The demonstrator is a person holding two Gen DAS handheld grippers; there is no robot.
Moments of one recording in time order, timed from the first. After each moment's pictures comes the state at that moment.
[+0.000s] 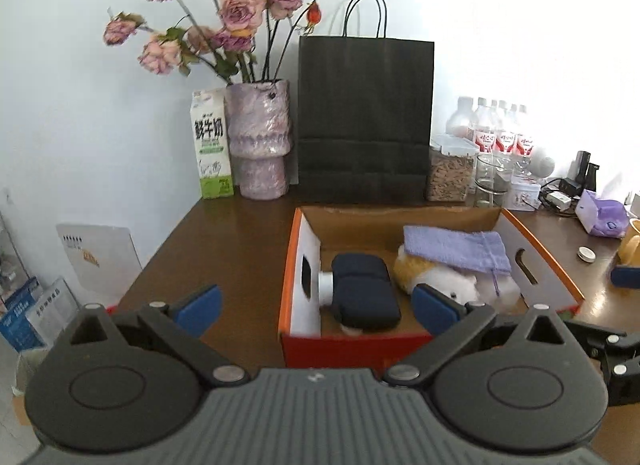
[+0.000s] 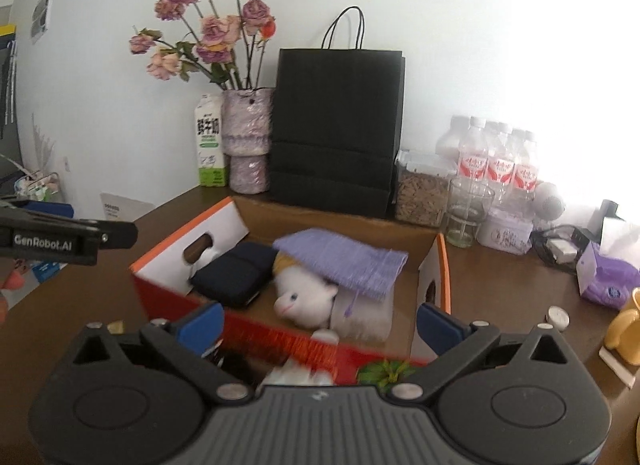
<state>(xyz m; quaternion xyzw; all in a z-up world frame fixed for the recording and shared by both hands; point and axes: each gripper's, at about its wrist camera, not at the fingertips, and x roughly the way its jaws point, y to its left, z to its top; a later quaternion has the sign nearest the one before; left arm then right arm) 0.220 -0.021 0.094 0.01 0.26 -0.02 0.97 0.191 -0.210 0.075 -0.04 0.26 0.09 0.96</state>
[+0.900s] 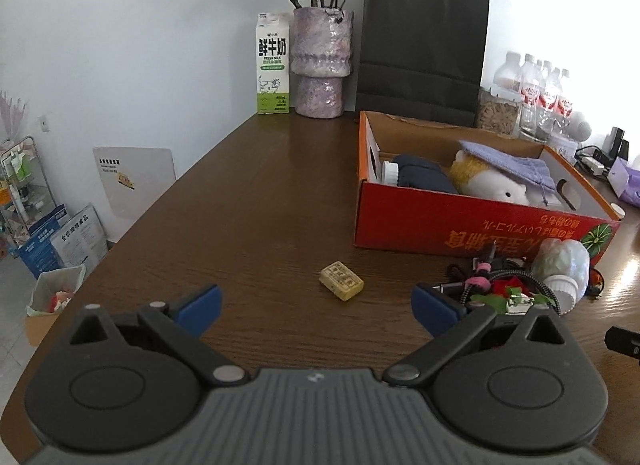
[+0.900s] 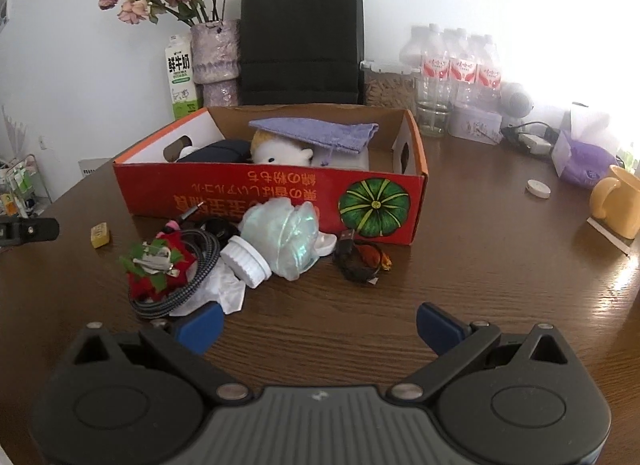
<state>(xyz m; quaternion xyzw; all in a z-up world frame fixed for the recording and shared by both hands) 0.165 0.027 0.026 -0.02 0.32 0.04 0.95 0.142 -0.225 -0.003 0.00 0.34 0.05 0.94</state>
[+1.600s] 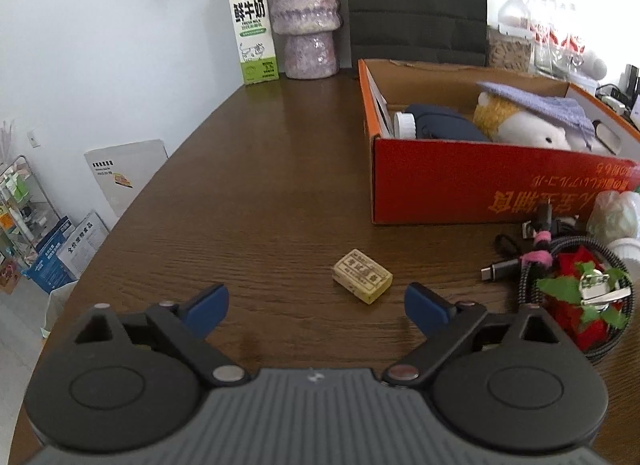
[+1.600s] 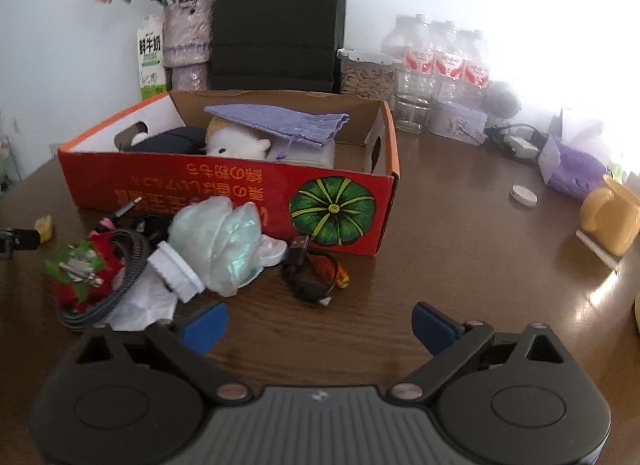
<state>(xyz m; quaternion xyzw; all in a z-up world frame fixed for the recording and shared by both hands) 0.223 0.025 -0.012 0.05 0.37 0.04 0.93 0.187 -0.239 -0.021 -0.04 0.35 0.01 0.94</state>
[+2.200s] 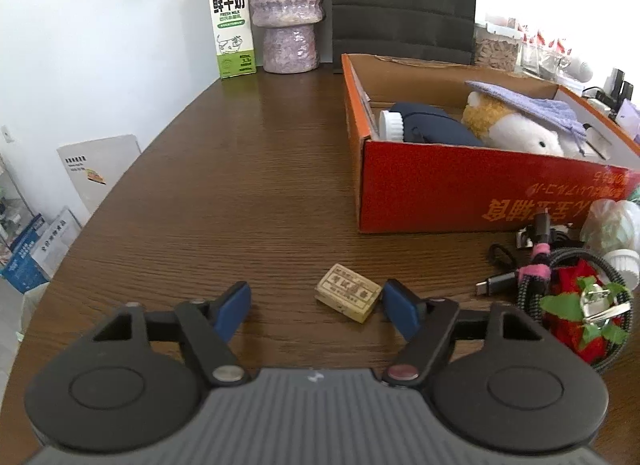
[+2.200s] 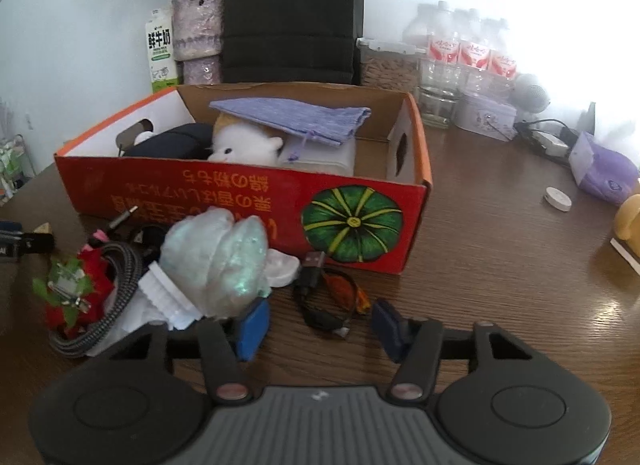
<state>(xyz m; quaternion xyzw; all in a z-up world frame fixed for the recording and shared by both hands) 0.242 0.031 -0.018 0.03 0.38 0.00 0.93 0.214 -0.240 -0.028 -0.02 0.36 0.05 0.93</state>
